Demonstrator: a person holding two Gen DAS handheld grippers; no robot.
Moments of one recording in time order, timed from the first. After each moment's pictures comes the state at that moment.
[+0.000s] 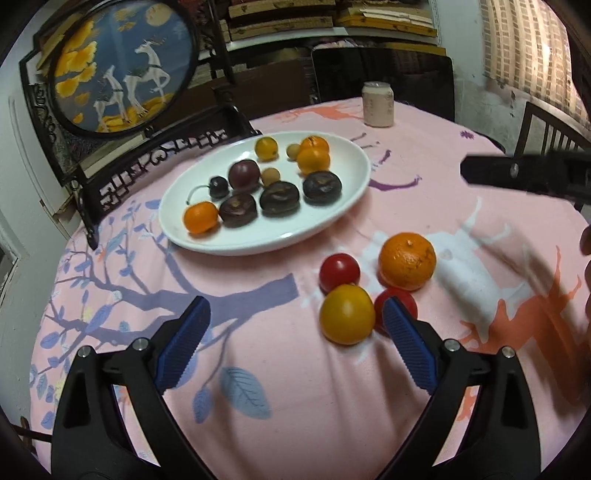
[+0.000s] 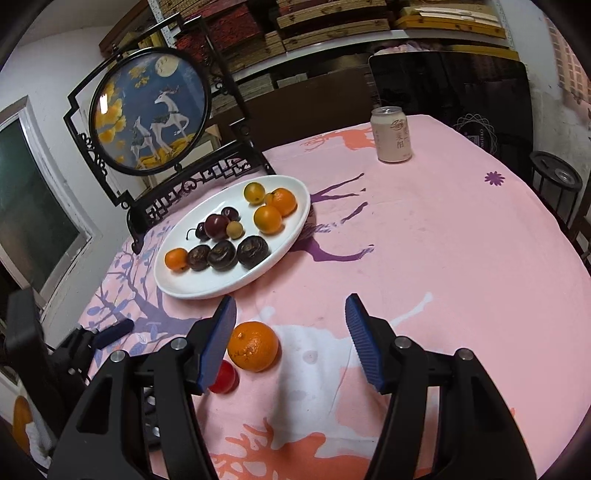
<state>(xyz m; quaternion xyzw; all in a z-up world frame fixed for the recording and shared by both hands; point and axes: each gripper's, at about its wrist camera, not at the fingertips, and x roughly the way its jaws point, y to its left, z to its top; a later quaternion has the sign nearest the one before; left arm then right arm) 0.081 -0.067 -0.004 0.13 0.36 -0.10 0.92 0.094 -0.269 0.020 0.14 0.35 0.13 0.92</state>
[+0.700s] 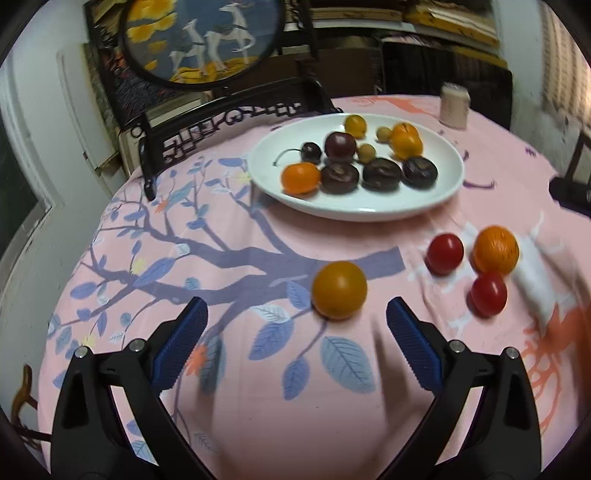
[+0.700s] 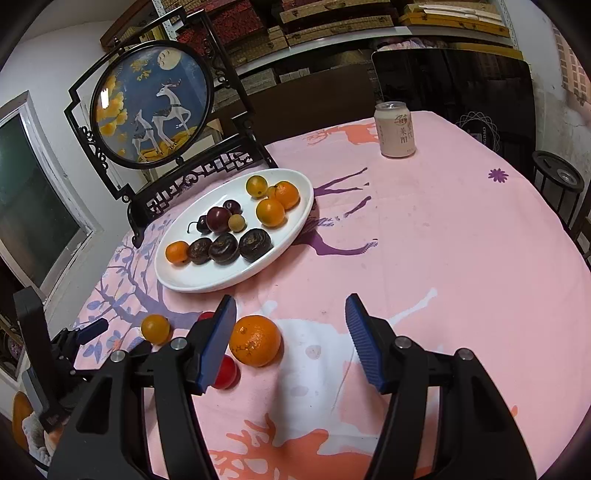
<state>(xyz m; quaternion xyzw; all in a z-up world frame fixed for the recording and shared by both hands) 0.083 -0.004 -0.008 0.09 0.38 0.00 0.92 0.094 -0.265 0.017 0.14 0.36 0.13 0.91</state>
